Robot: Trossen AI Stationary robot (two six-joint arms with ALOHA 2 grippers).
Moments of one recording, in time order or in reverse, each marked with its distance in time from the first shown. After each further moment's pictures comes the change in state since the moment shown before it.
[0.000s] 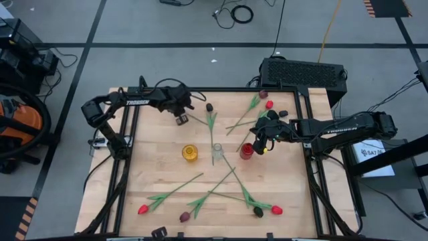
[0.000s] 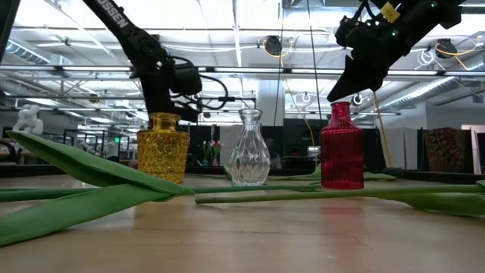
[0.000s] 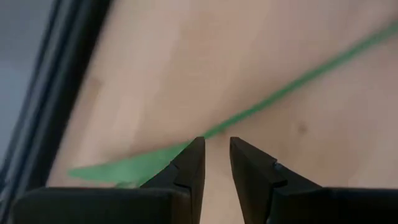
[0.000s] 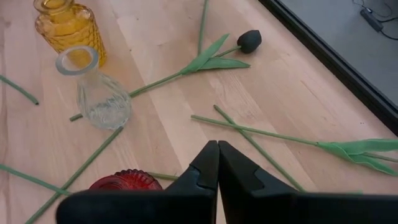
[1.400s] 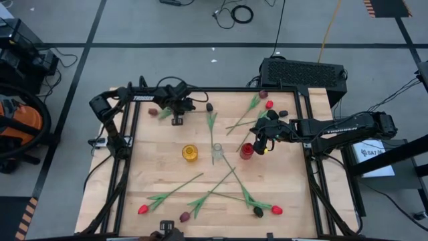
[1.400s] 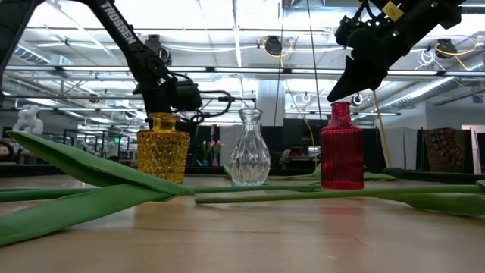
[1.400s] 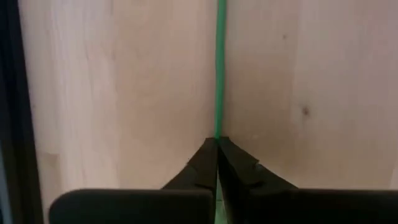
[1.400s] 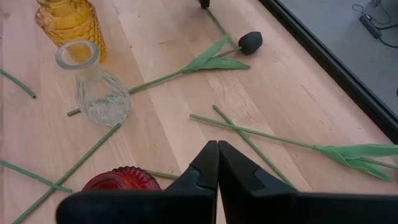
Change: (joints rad) left arm 0.087 0.143 0.018 0.055 0.114 0.473; right arm 0.000 0.000 0.000 -0.001 0.000 -0.037
